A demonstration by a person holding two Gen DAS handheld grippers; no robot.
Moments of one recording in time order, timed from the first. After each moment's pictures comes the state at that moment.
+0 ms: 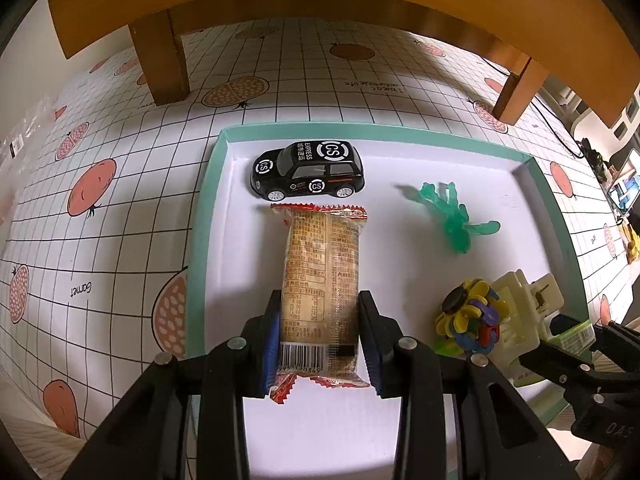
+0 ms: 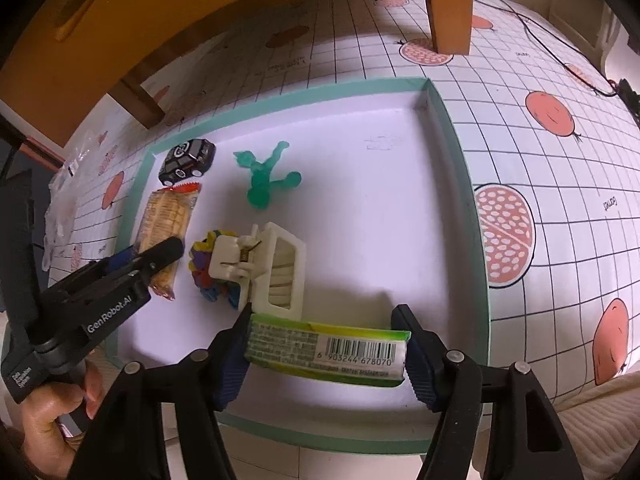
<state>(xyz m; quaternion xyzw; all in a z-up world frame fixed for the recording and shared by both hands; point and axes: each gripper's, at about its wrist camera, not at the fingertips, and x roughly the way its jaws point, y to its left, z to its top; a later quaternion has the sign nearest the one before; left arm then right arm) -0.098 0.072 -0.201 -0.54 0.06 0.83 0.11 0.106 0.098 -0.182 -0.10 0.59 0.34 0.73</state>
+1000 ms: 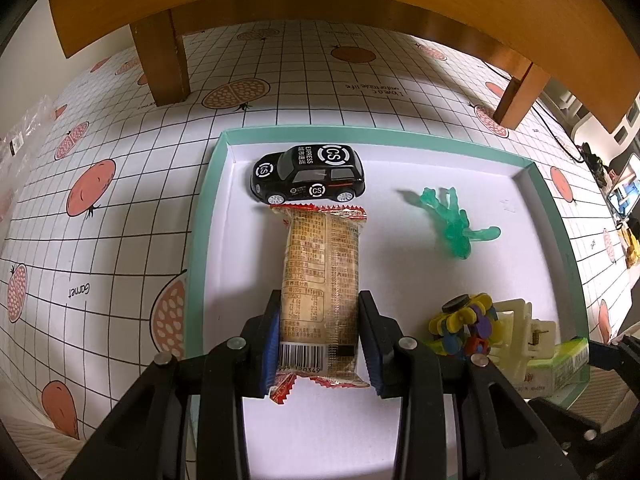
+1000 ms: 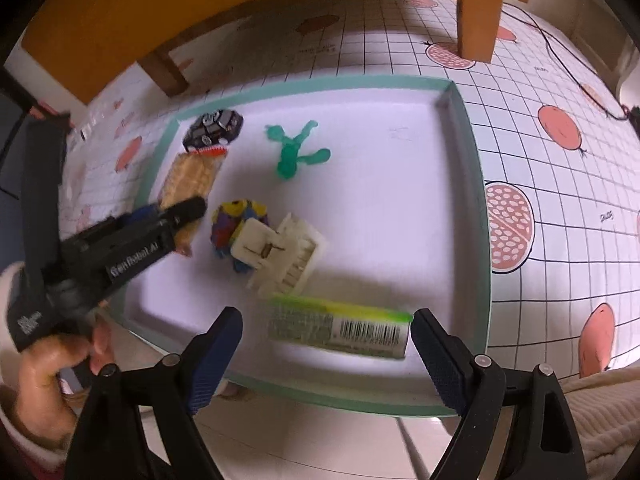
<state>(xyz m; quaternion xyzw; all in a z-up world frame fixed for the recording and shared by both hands) -0.102 0.070 -0.201 -0.54 0.05 0.84 0.11 0.088 0.097 -0.174 -0.16 0.59 0.36 0.71</state>
